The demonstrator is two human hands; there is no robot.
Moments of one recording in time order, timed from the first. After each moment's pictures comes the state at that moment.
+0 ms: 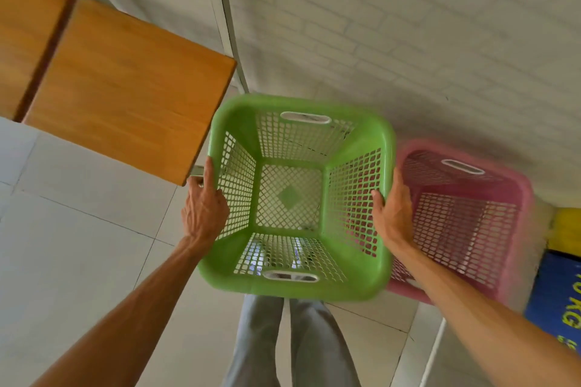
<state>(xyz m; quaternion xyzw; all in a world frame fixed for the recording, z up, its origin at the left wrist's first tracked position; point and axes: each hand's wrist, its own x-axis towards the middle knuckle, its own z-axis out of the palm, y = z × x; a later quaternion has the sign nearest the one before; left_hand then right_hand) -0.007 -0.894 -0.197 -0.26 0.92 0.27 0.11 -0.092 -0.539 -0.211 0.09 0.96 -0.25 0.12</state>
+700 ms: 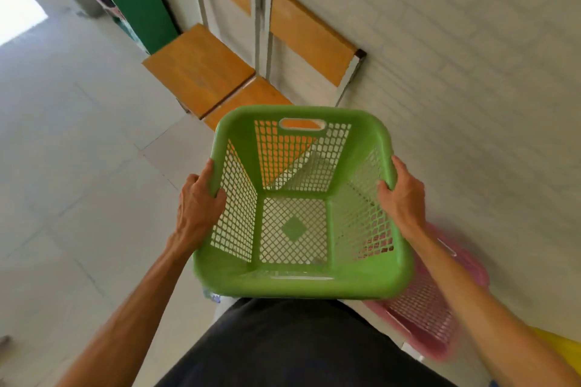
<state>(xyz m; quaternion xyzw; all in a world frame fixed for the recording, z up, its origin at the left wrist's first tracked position) 0.163 -0.987 0.134 -0.42 0.85 0.29 -0.07 -0.094 -0.679 0.149 -0.12 0.96 -0.22 0.09</state>
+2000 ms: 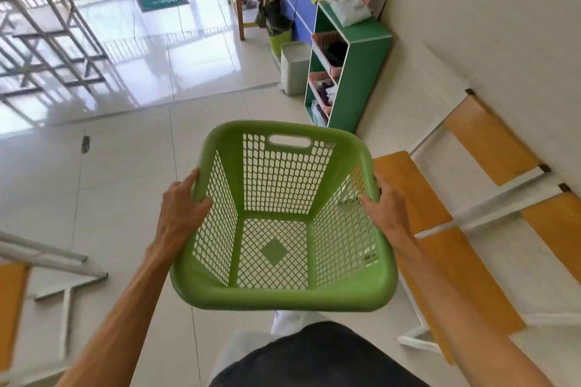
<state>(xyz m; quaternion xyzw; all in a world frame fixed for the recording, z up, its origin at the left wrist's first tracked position) 0.525 -1.580 0.234 -0.60 0.72 0.27 -0.20 0.149 -1.431 0.202 -0.42 0.85 -0.29 0.16</state>
